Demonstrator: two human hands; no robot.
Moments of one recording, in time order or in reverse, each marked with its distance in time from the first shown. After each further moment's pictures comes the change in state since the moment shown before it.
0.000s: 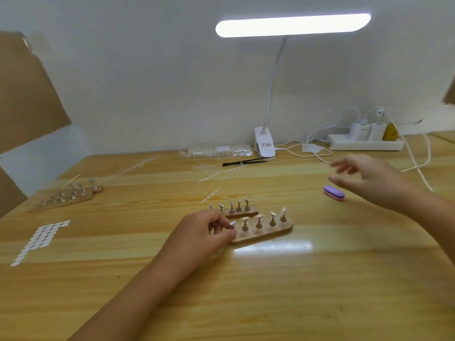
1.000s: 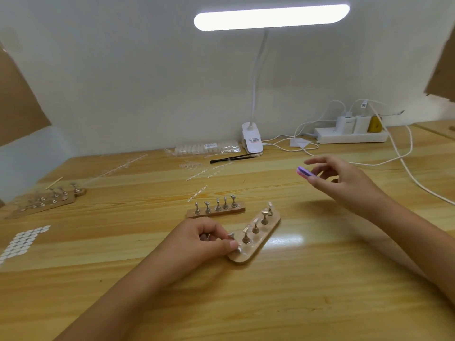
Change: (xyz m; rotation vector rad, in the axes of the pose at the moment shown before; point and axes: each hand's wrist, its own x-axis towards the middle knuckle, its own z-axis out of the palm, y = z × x) left_hand -0.012 0.022 0.000 -0.241 -0.214 -0.168; right_hand -0.016 -0.002 0.027 0.376 0.065 -0.004
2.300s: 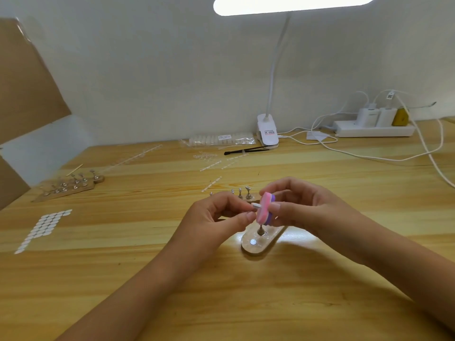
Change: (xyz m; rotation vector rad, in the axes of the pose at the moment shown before) left_hand -0.009 0.012 0.008 -0.329 0.084 0.293; right_hand -0.046 -0.071 0.051 0.688 -0.529 0.083
